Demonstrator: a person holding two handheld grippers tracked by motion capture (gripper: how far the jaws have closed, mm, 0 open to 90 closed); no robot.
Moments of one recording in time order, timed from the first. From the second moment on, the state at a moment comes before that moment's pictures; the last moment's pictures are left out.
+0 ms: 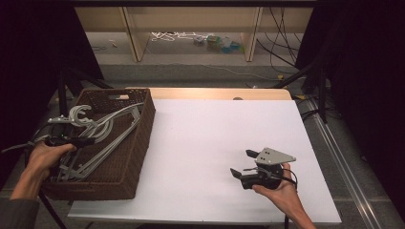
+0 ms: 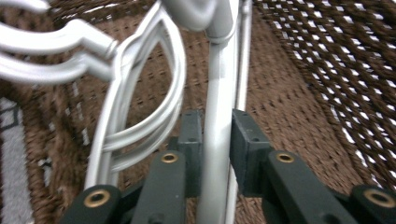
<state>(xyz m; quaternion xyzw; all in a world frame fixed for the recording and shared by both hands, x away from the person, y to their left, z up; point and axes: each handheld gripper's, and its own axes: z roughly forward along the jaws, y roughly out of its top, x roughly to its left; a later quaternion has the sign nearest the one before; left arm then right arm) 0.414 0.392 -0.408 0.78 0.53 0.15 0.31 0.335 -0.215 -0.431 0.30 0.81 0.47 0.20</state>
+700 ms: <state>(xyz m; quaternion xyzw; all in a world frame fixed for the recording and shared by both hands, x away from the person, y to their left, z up) 0.396 0.388 -0.378 0.68 0.59 0.24 0.36 0.335 -0.215 -0.431 0.30 0.80 0.48 0.19</state>
